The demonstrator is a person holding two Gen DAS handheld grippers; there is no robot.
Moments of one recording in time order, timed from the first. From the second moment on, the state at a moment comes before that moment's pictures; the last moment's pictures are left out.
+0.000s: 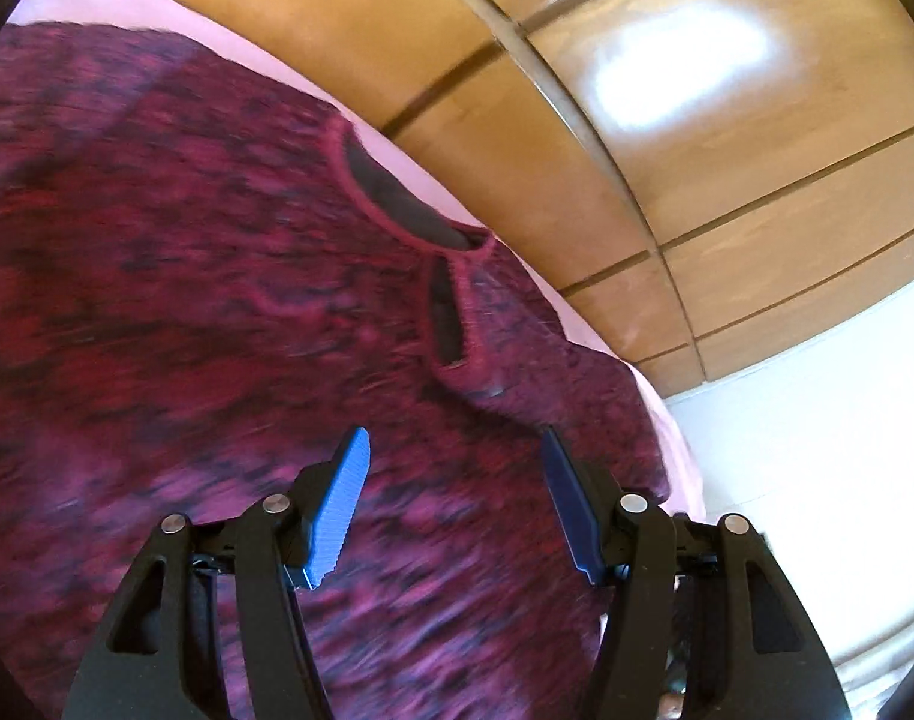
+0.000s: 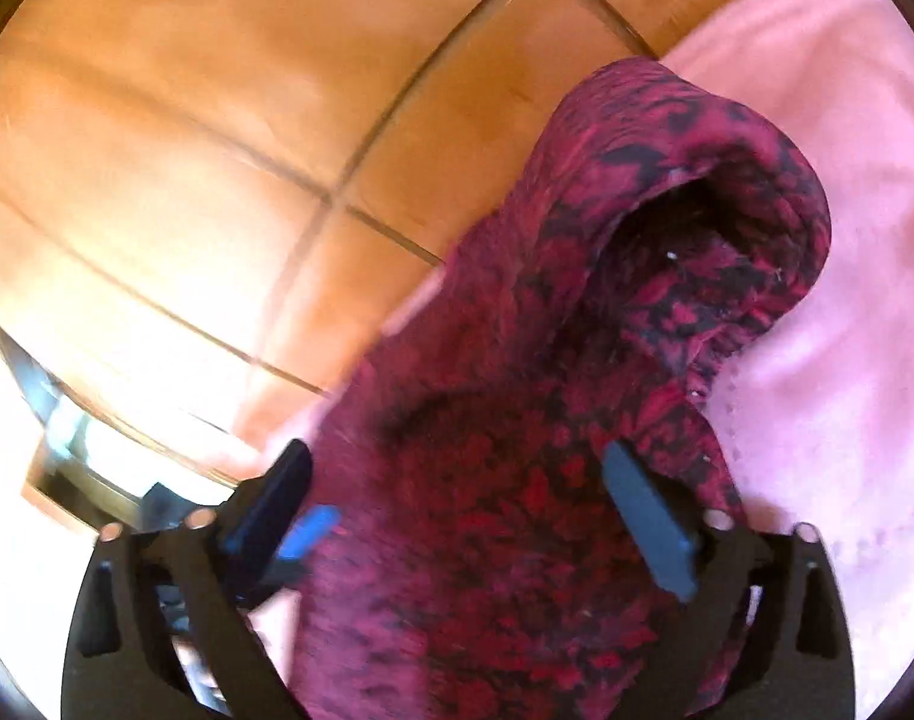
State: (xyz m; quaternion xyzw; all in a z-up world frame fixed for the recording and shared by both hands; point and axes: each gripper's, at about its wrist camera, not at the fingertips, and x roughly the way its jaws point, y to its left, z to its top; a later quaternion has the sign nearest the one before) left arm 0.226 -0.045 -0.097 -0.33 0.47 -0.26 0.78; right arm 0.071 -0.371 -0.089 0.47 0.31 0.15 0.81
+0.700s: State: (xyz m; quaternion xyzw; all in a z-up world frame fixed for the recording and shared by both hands) left arm 0.280 -0.012 -0.082 -0.31 0.44 -0.18 0.82; right arm 0.094 -0.418 -0.108 0.59 0.25 0.09 0.76
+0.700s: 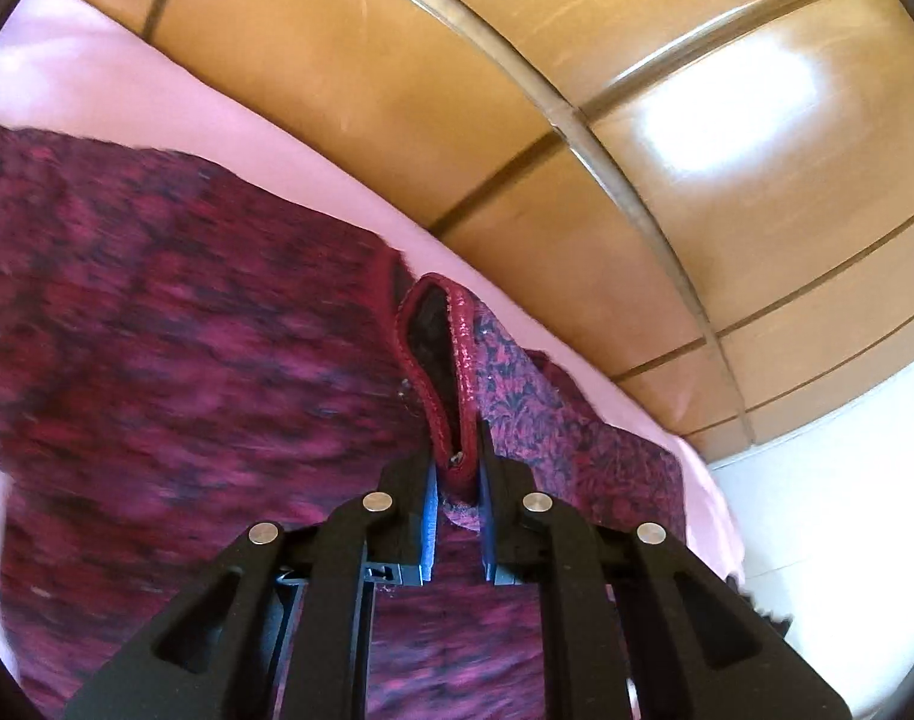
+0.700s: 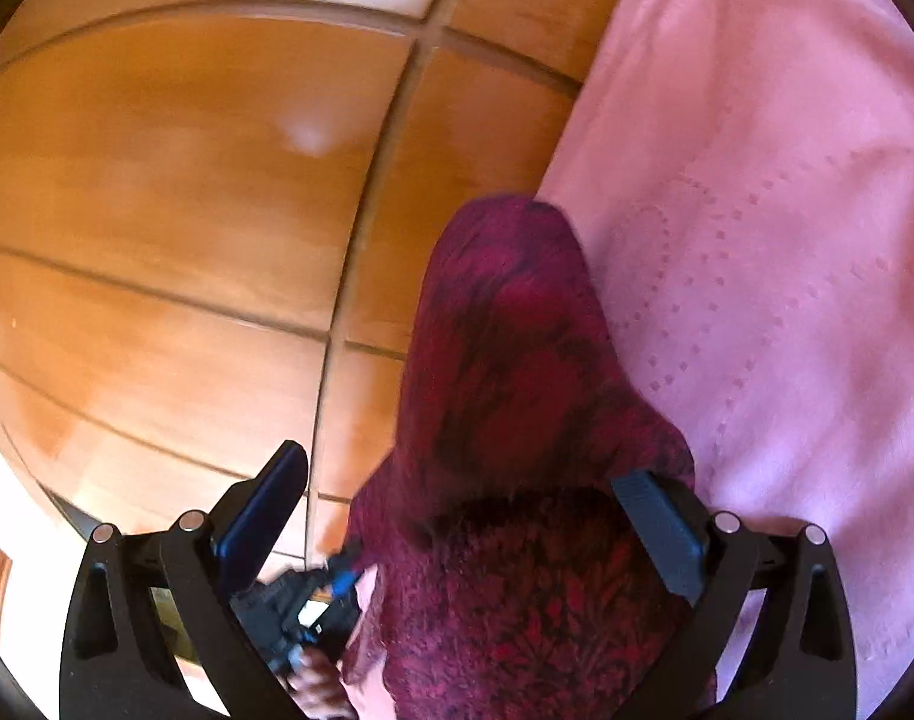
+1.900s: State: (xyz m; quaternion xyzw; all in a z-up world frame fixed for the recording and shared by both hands) left arm 0.229 0.027 -0.093 -0.19 0.42 -0.10 0.88; right arm 0.200 -0.318 -0.053 0.19 0.42 0.03 0.89
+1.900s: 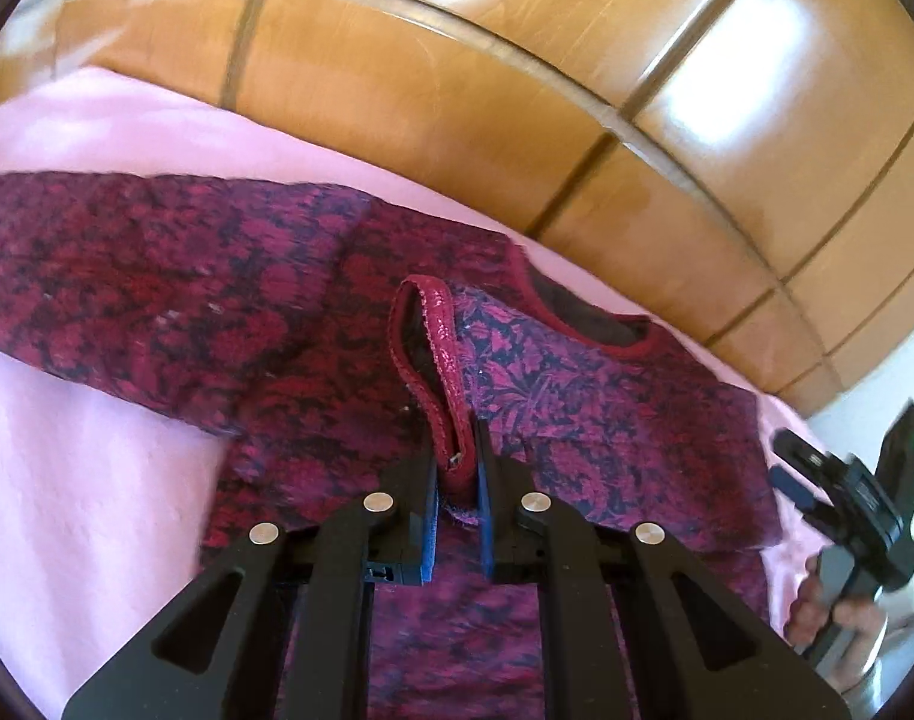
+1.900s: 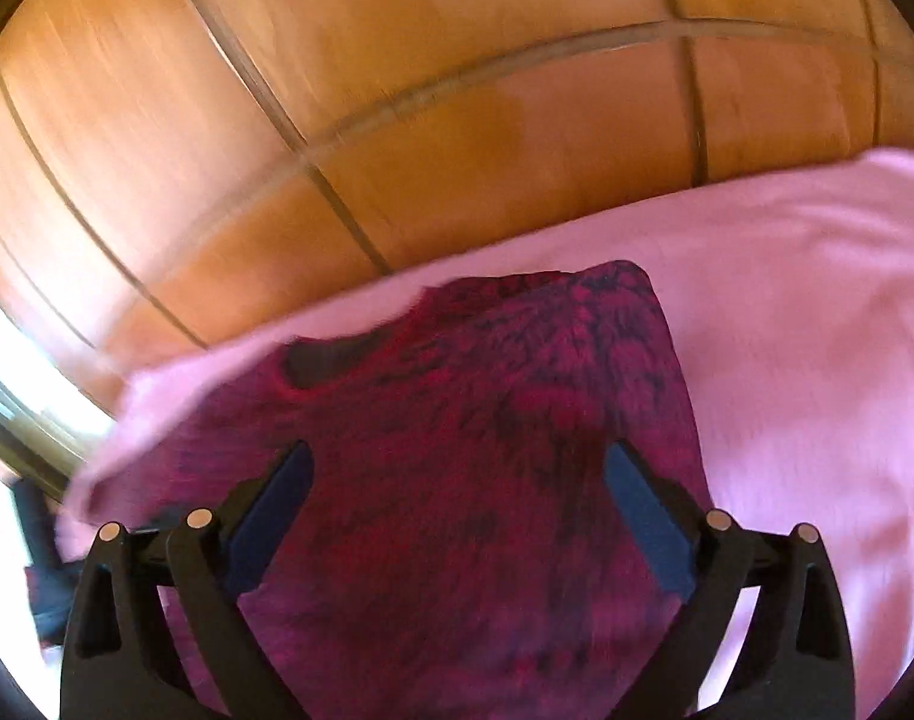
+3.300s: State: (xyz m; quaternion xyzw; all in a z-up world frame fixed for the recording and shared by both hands) left arm 0.157 0.402 -0.126 -0.55 0.28 0.15 0.78; right arm 0.137 -0.218 -0.113 0.00 0.45 0.04 0.89
